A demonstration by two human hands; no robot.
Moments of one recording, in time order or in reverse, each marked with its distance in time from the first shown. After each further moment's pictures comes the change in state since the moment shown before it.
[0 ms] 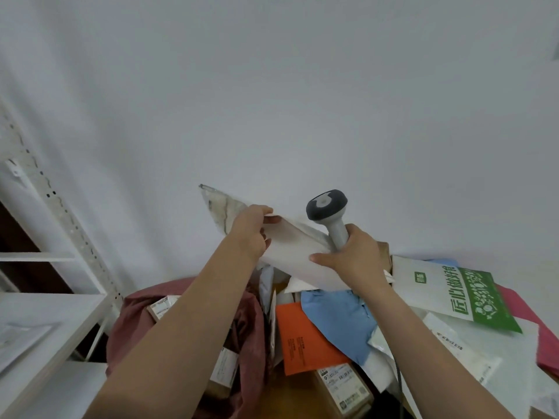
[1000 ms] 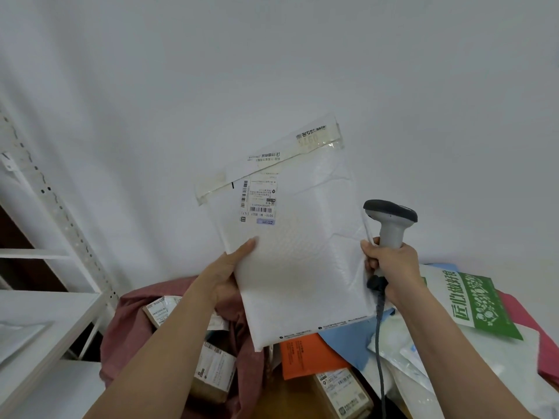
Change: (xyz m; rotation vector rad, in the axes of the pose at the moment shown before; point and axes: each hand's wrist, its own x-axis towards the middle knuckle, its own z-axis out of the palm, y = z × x) left_hand 0.068 -0.065 -0.087 -0.139 -0.451 -0.034; right_hand 0.025 0.048 -0.018 0.809 0.143 0.458
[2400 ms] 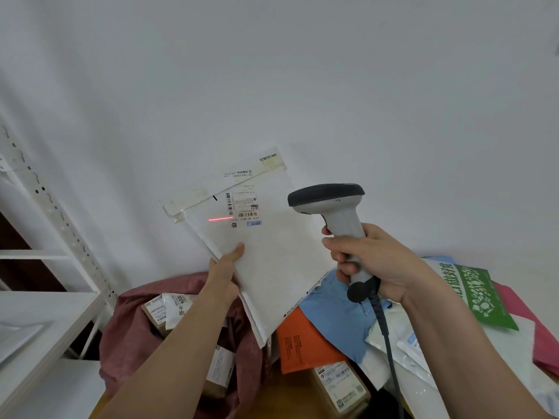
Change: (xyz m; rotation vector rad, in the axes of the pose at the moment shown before) left_hand 0.018 -0.022 0.007 -0.207 0.447 0.145; right_hand -0.080 -0.059 0.017 -0.180 -0.669 0.044
